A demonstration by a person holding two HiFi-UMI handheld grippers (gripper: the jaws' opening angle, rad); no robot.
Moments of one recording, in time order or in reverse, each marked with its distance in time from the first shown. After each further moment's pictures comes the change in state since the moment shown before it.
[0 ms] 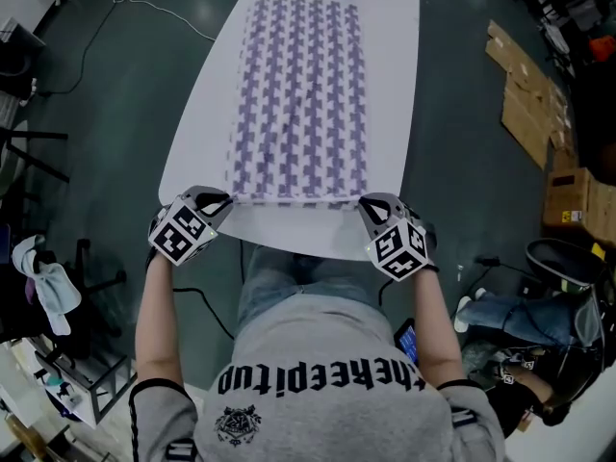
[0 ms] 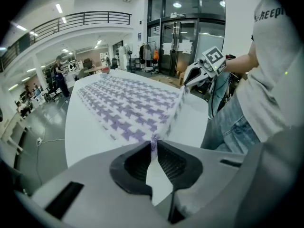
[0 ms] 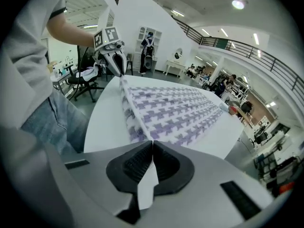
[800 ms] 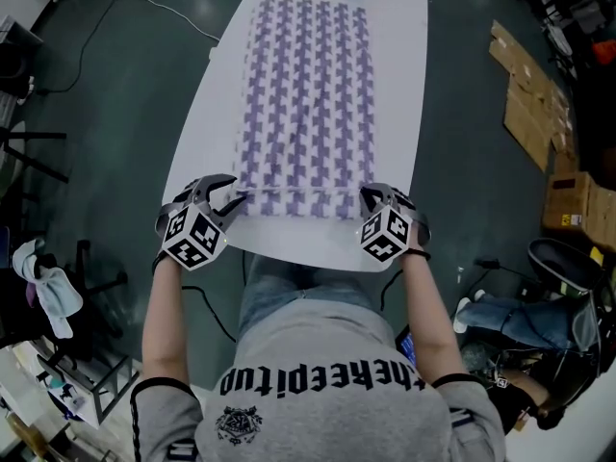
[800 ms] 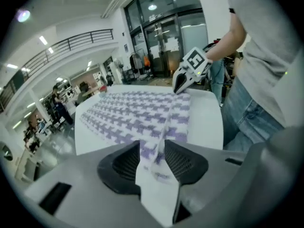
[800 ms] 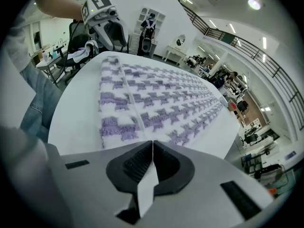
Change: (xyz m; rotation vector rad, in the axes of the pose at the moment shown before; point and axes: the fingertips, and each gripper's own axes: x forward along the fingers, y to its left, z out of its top) left arm 0.016 0.049 0.036 0.252 -0.082 0.082; right arm 0.078 -0.049 -0.003 -0.064 0.185 -0.069
